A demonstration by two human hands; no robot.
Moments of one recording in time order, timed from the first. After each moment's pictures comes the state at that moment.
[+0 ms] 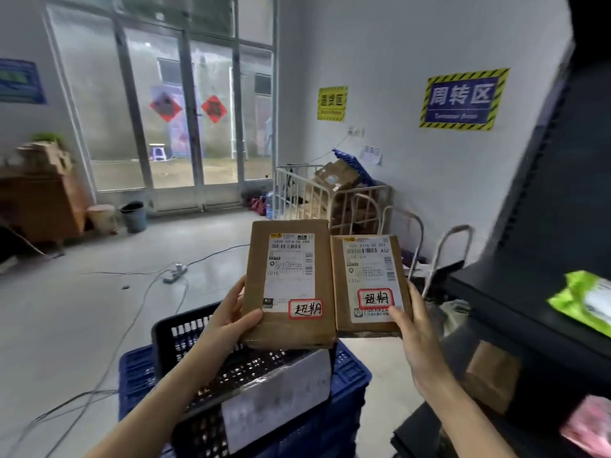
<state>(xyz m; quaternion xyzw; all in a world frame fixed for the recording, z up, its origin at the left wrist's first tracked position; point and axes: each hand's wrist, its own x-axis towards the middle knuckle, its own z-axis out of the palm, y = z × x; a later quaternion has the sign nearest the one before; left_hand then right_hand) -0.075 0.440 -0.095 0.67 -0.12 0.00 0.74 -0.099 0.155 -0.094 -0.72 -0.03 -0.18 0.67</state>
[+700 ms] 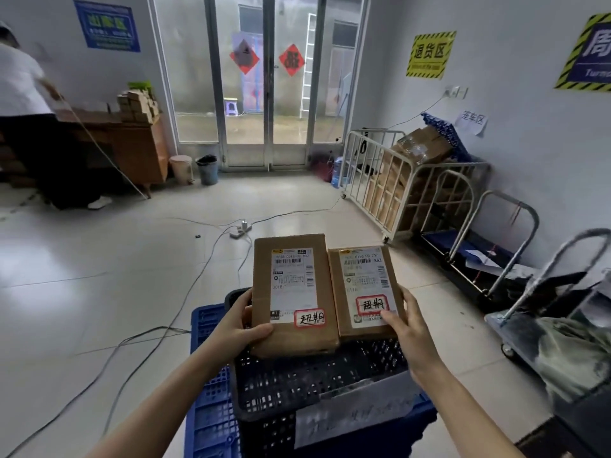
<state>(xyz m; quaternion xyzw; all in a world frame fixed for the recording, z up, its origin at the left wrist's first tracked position) 0.009 0.587 -0.184 0.74 0.03 -0.04 0.67 0.061 0.295 -0.180 -0.74 -0.04 0.02 0.67</state>
